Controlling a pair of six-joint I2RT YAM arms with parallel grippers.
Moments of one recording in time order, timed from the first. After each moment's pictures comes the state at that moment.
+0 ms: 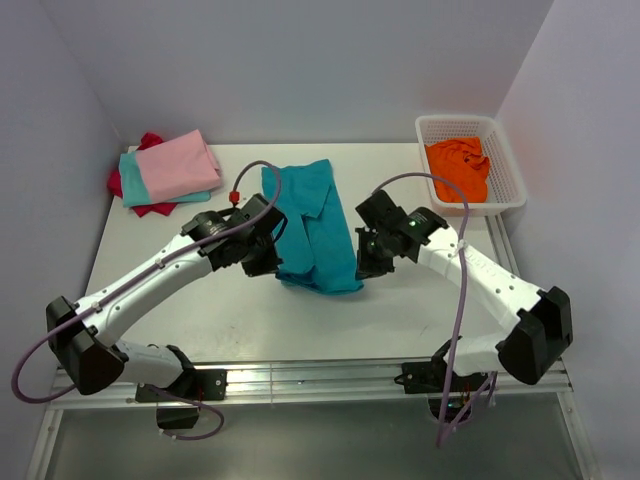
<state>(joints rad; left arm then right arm) -0.82 1.34 1.30 -1.04 -0.17 -1.02 0.65 1.31 1.16 -0.99 -0.06 0.70</state>
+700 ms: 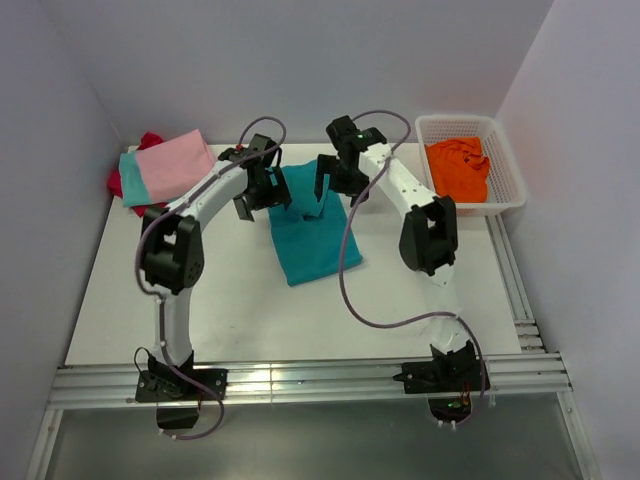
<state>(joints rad) -0.44 1.99 1.75 -0.92 -0.12 -0.73 0.45 2.18 2.10 -1.11 -0.03 0.54</state>
